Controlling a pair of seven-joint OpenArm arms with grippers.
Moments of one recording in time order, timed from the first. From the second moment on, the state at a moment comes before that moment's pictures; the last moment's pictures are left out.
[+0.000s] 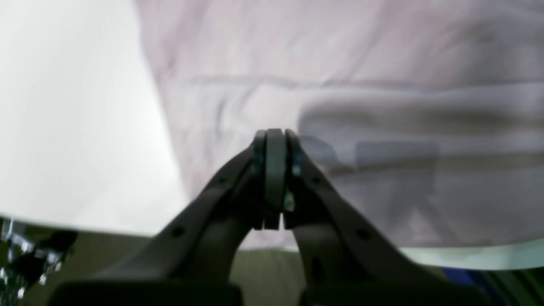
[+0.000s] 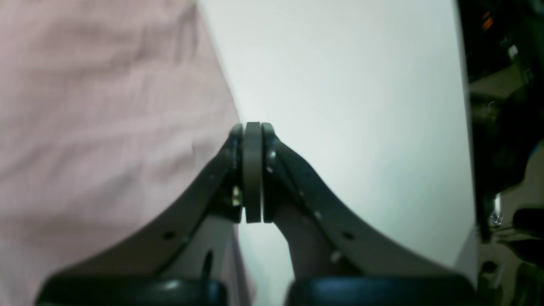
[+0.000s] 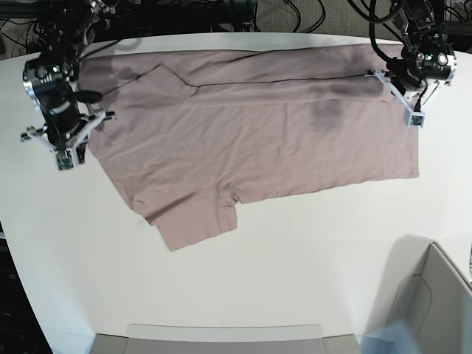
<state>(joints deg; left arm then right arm) 19.8 -10.8 -32.1 111.9 -14.2 -23.4 77.1 -7.2 2.0 28.9 114.6 -3.0 39.4 -48.6</state>
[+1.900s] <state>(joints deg) 11.0 -10.6 -31.9 109.4 -14.6 -23.5 78.4 42.4 9.6 12.7 31.1 -14.8 34.9 -30.3</state>
